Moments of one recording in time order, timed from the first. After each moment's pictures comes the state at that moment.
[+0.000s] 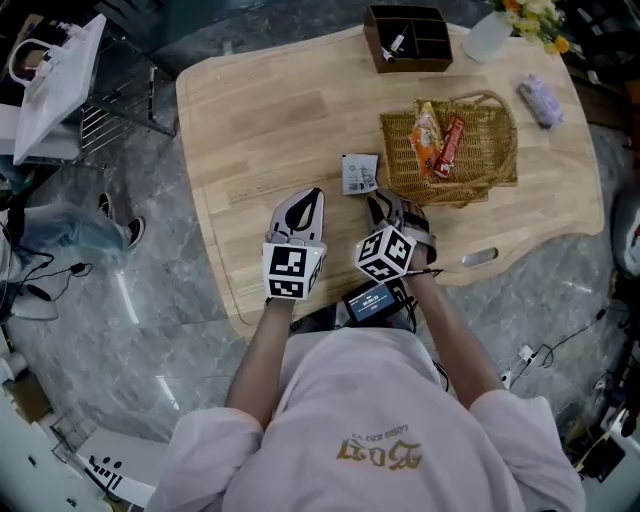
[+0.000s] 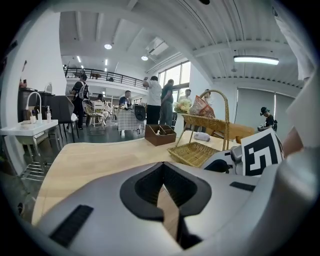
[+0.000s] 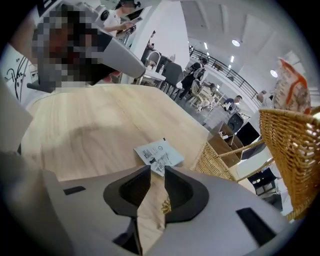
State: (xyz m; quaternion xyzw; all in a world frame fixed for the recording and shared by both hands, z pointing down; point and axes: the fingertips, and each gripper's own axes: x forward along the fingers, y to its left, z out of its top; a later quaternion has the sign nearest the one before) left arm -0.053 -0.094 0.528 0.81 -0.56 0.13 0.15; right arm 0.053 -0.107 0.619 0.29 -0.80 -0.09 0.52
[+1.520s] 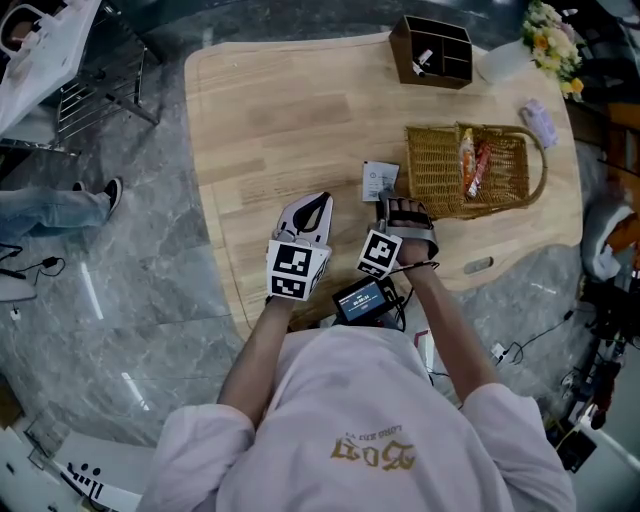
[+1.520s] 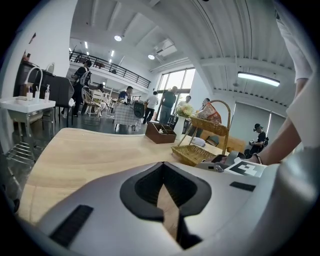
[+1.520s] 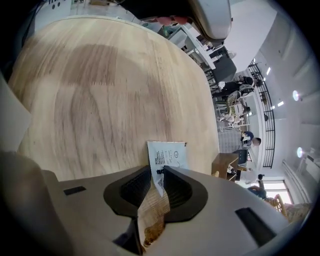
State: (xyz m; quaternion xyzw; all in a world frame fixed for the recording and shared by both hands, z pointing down) left arm -0.102 -0.093 0.549 0.82 -0.52 0.07 0.21; right arm 0.027 -0.119 0.663 0.16 -0.62 -0.31 0.70
